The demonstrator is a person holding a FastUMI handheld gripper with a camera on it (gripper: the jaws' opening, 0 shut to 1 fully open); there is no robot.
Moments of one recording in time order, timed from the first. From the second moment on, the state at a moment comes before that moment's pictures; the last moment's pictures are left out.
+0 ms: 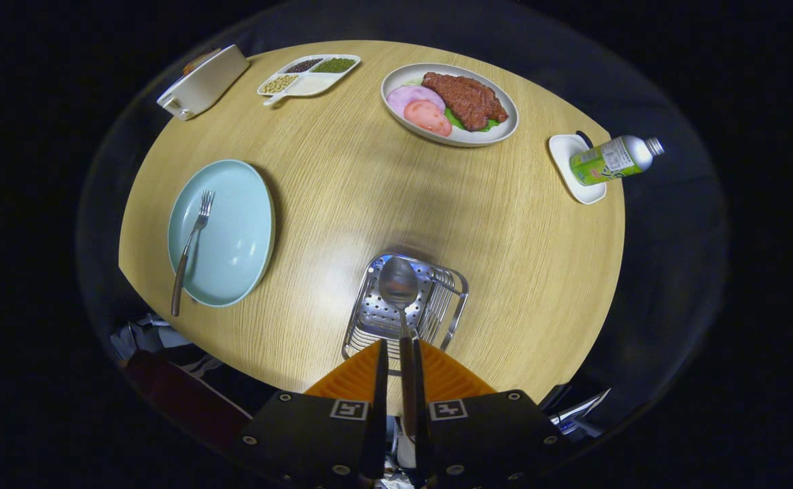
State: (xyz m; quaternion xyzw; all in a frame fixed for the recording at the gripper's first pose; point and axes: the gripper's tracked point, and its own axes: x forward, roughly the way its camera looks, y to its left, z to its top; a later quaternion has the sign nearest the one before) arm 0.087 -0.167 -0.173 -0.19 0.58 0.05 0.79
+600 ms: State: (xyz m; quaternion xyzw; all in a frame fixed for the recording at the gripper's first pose) arm 0.082 -0.024 -0.119 -0.10 0.42 0.10 0.90
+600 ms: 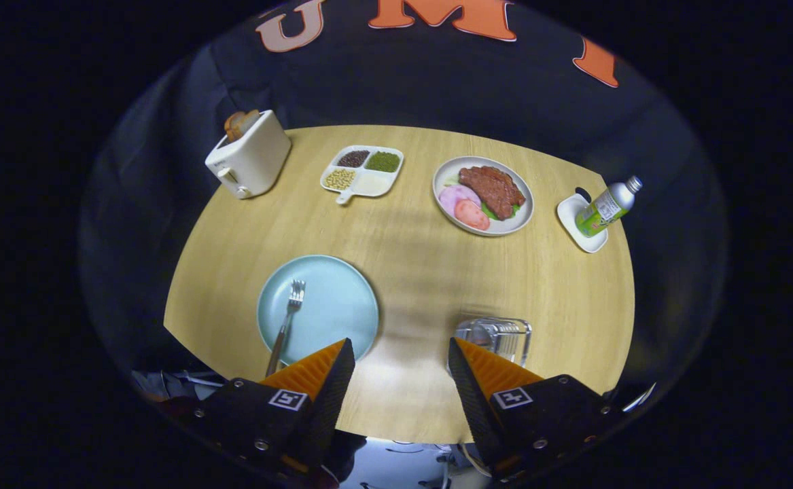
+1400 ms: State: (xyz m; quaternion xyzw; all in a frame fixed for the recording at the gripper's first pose) arm 0.062 0.110 -0.235 -0.07 0.43 0.10 0.89
